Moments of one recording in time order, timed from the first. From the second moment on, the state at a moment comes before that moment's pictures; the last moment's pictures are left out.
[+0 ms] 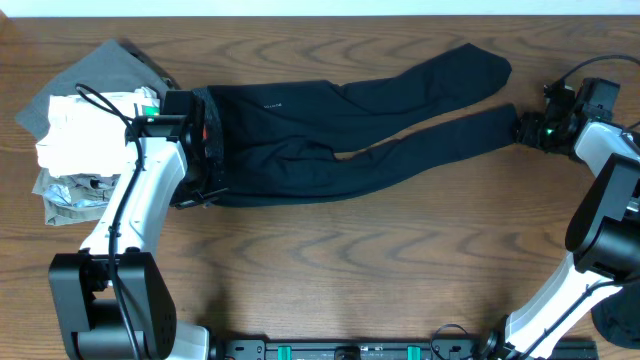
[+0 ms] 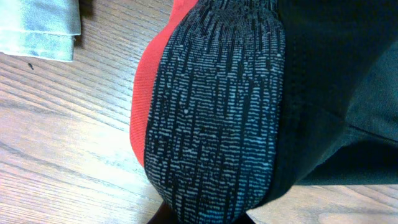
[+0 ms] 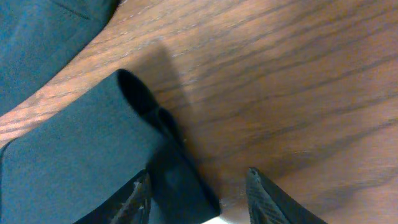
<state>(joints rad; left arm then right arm) -0.01 1.65 1.20 -1.12 -0.02 -0.33 -0.38 2.09 1.33 -0.35 -0.32 -0.06</state>
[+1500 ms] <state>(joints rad) -0.01 1.65 1.20 -1.42 -0.05 -0.35 -0.46 1.84 1.31 -1.08 0.25 0.19</state>
